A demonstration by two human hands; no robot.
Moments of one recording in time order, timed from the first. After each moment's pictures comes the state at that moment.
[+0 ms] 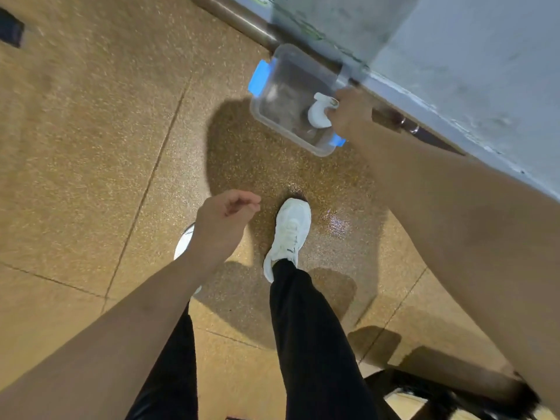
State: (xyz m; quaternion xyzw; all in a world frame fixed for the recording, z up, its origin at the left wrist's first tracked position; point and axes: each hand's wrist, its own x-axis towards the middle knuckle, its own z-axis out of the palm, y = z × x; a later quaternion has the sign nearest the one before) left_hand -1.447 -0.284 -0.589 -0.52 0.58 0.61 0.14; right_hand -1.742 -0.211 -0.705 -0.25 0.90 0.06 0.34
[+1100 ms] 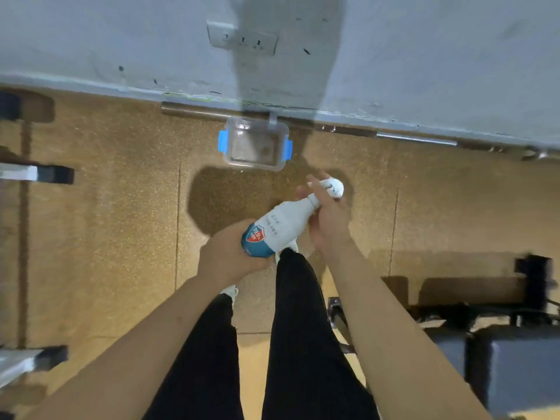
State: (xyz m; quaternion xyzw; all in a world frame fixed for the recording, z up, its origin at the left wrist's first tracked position) left_hand -1.421 -0.291 -0.368 -0.21 0.82 0.44 0.31; right_hand -1.536 -0.120 -0.380 0.39 0.52 -0.73 0.21
